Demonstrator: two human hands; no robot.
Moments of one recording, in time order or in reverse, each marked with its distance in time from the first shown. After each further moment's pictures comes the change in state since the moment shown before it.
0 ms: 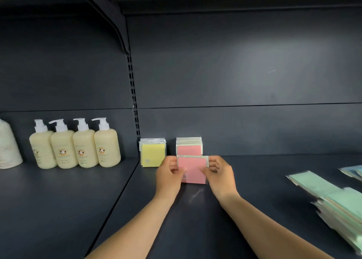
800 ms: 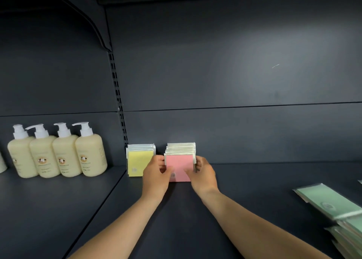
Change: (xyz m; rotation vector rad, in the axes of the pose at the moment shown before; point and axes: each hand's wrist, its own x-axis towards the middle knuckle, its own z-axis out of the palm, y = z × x) left_hand 0.057 -0.027 0.021 0.299 0.081 0.090; right_hand 0.067 0.028 0.022 -0.176 -0.115 0.055
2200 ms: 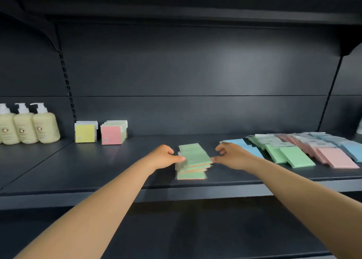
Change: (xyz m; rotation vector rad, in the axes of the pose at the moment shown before) left_hand -0.221 0.215 0.105 0.321 -0.688 -0.134; right_hand -0.171 0.009 -0.397 -0.741 -0.226 0.044
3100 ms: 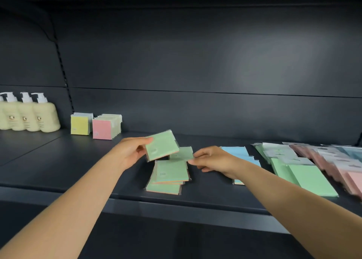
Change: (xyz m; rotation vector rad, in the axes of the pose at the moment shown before) left_hand 0.045 0.010 -0.001 -1.067 0.297 -0.140; right_hand 0.082 0.042 0.001 0.513 -0.348 -0.132
